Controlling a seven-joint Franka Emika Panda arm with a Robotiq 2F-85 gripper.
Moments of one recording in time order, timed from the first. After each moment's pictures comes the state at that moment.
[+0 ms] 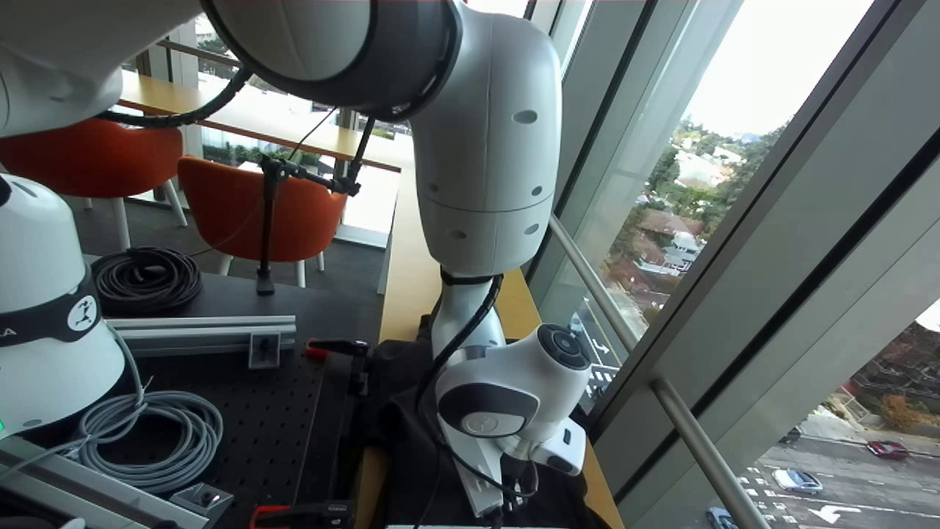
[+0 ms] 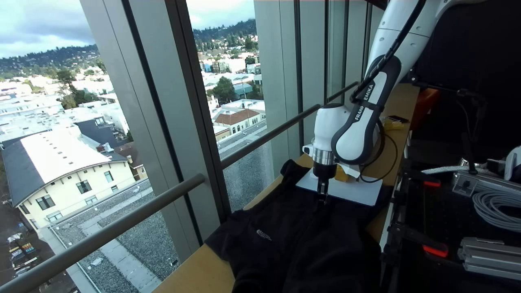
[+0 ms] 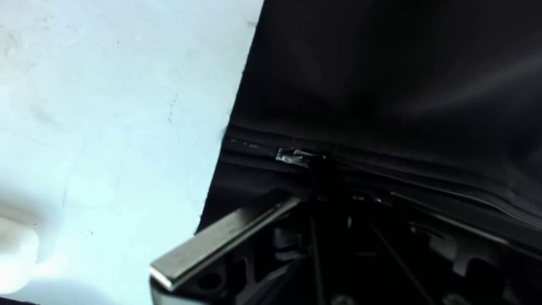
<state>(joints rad) -0.20 0.89 0.13 -1.98 -0.19 2.93 -0.29</state>
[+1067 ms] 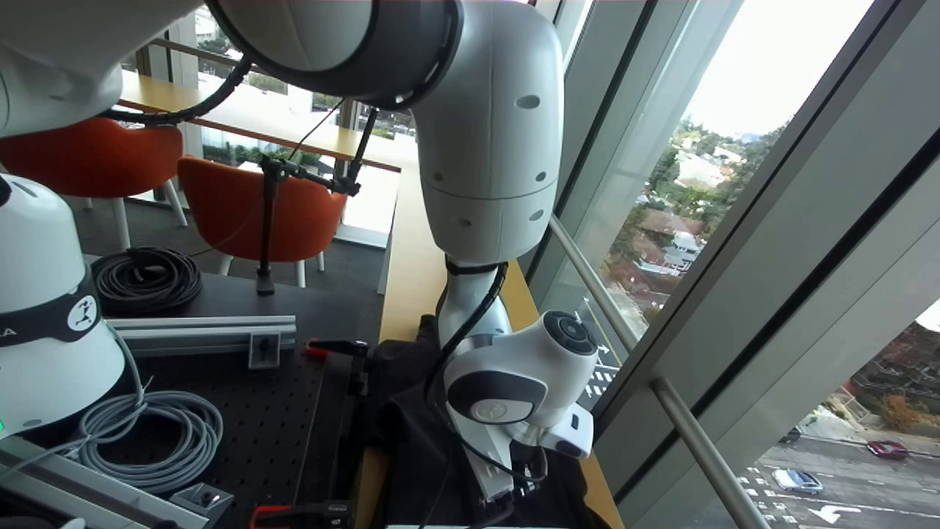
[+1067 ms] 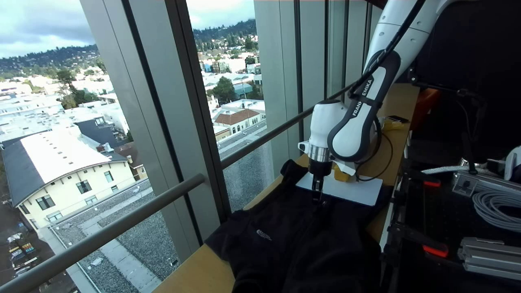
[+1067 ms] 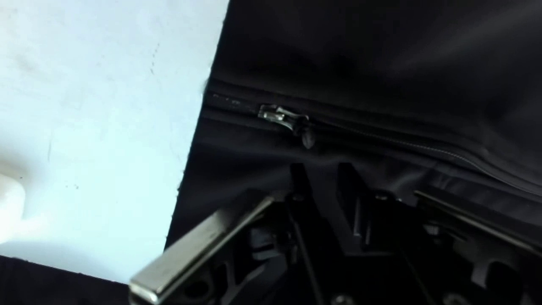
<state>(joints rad) -0.20 0.87 0.16 -1.97 -0.19 2.93 -0.29</state>
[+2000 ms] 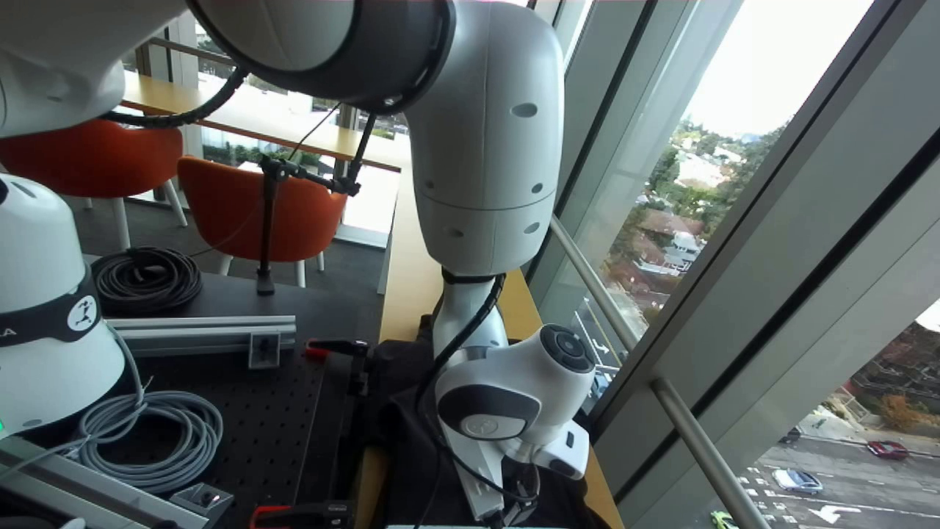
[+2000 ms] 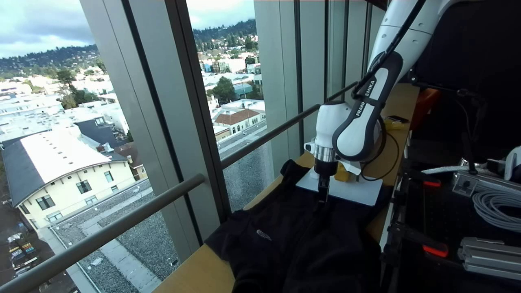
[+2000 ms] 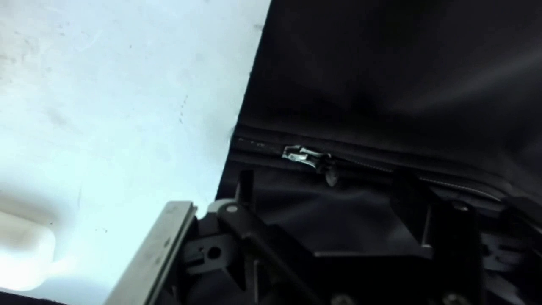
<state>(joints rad) -0.23 0.87 0.16 -1.99 -0.19 2.93 -0.30</state>
